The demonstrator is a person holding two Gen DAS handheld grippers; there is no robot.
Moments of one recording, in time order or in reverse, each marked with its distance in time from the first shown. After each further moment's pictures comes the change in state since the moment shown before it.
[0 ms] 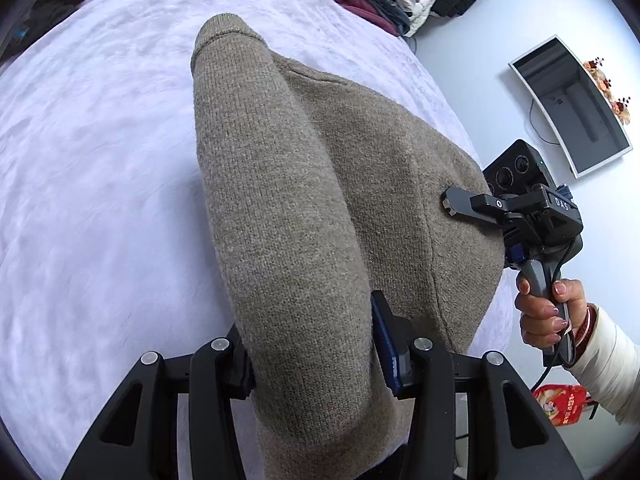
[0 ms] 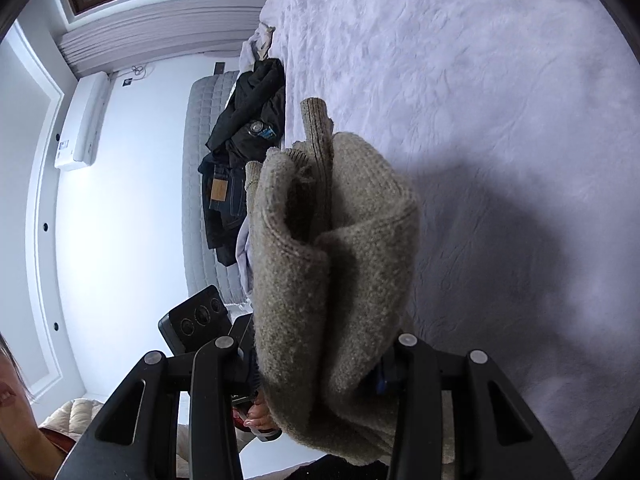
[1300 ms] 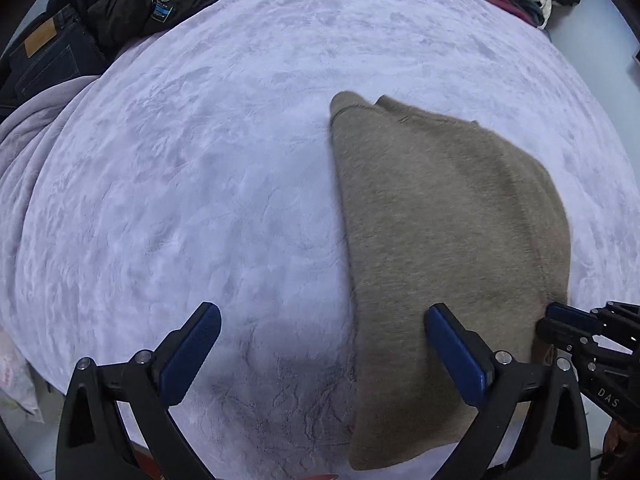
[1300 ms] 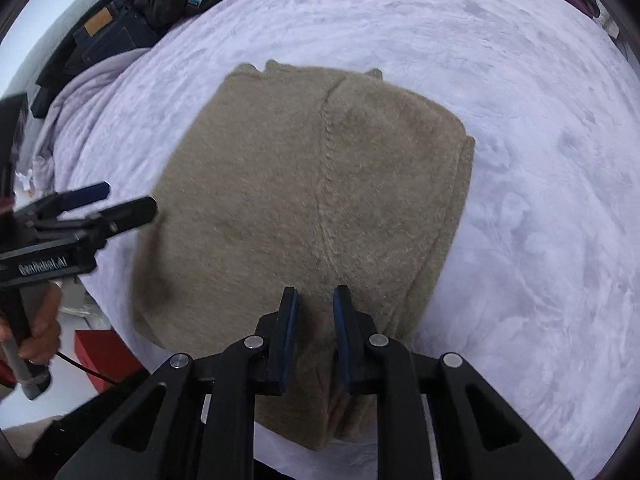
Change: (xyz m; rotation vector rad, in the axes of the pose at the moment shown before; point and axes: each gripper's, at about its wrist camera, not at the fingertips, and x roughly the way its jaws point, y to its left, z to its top) left arm 0.001 0.050 -0.053 -0.112 0.006 0.608; right arm 0.106 0.032 -0.108 -0.523 0.087 -0.939
